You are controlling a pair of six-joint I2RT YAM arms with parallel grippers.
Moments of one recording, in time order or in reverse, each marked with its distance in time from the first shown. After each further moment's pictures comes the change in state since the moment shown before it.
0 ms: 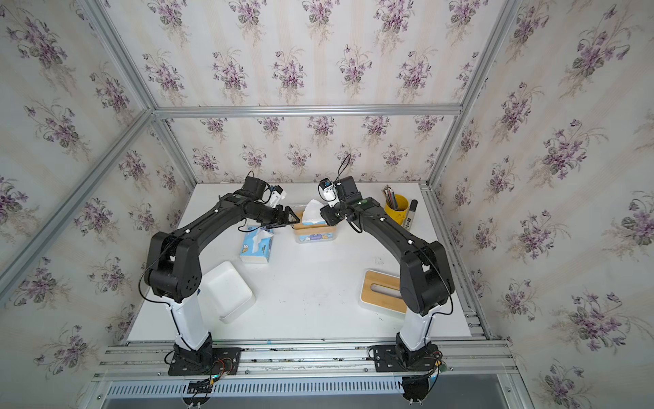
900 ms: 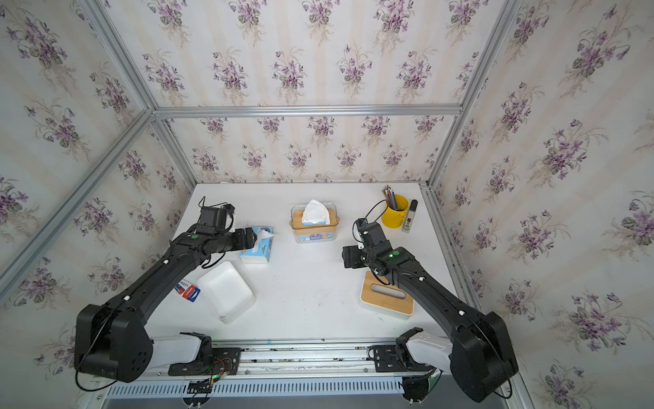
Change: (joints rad) left arm 0.122 -0.588 -0.571 0.084 -0.555 -0.001; right arm 0.026 -0.537 -0.620 -0.022 0.086 0.399
